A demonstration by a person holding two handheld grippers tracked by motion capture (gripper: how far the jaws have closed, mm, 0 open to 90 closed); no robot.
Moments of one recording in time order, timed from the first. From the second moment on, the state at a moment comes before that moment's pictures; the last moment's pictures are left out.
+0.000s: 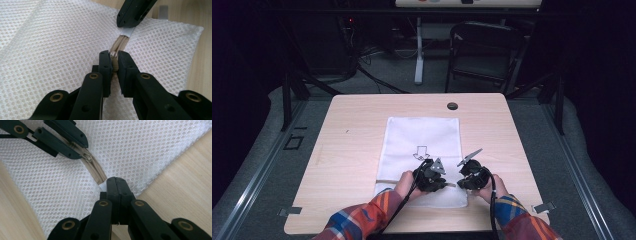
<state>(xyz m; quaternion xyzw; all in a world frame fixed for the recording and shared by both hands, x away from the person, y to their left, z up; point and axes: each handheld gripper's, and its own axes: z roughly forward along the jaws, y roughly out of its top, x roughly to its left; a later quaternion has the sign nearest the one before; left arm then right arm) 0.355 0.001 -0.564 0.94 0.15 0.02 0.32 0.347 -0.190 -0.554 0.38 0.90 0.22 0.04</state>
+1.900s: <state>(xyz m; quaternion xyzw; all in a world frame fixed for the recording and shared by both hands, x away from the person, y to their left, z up) 0.351 0.011 -0.562 0.93 0.18 0.02 0.32 0.347 -0.177 -0.557 0.32 0.91 0.24 0.06</state>
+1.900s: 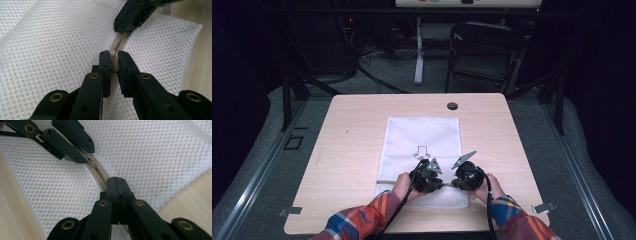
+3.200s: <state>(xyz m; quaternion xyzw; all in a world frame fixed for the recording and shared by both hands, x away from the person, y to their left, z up) 0.349 0.038 -0.560 0.93 0.19 0.02 0.31 0.347 -0.177 -0.556 0.32 0.91 0.24 0.05</state>
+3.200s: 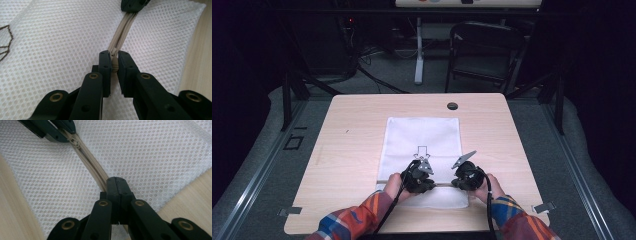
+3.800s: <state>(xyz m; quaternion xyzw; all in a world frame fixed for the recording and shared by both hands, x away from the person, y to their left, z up) 0.348 0.064 -0.558 0.93 0.20 0.02 0.30 0.347 -0.176 -0.556 0.33 0.91 0.24 0.05</state>
